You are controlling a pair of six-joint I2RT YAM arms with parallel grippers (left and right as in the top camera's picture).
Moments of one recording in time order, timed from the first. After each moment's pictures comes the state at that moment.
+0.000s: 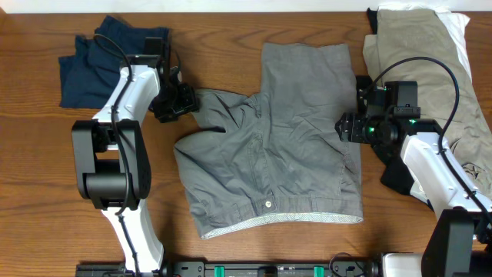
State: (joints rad) left arm -0.02 2.09 1.56 -0.94 0.23 -0.31; right arm -0.01 1.54 0.93 -0.51 -0.27 0.11
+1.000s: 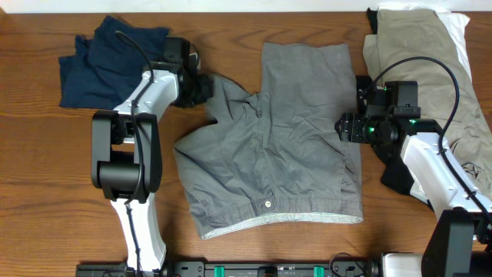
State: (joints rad) left arm -0.11 2.16 1.52 -0.55 0.25 -0.32; right arm -0.01 1.54 0.93 -0.51 -0.28 0.11
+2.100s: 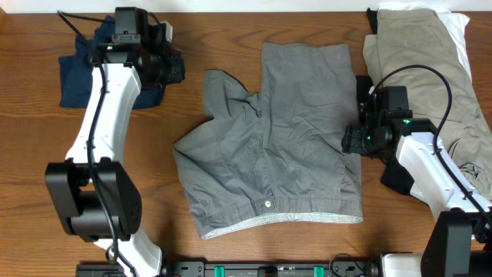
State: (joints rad) left arm -0.01 1.86 1.64 -0.85 0.31 -0.14; right arm 0.04 1.54 0.94 -0.68 -0.09 0.22
